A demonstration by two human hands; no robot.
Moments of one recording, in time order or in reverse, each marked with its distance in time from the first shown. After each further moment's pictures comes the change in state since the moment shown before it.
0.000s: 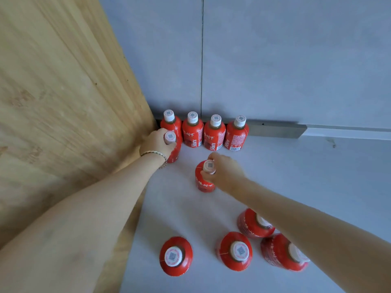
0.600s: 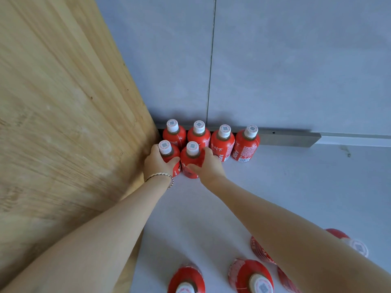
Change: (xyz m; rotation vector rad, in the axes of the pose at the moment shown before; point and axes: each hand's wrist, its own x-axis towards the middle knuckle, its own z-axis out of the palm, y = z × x) left_hand 0.004 -0.016 0.018 -0.318 0.111 -0.227; right_hand 0.083 -0.035 0.037 0.416 0.042 0.205
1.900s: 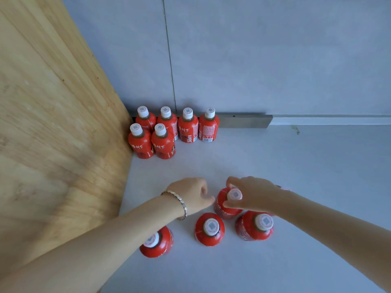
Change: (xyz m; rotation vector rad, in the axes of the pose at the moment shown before) left_hand -0.179 0.044 0.018 0.599 -0.732 0.438; right_hand -0.157 0.107 -0.135 -0.822 -0.288 -0.096
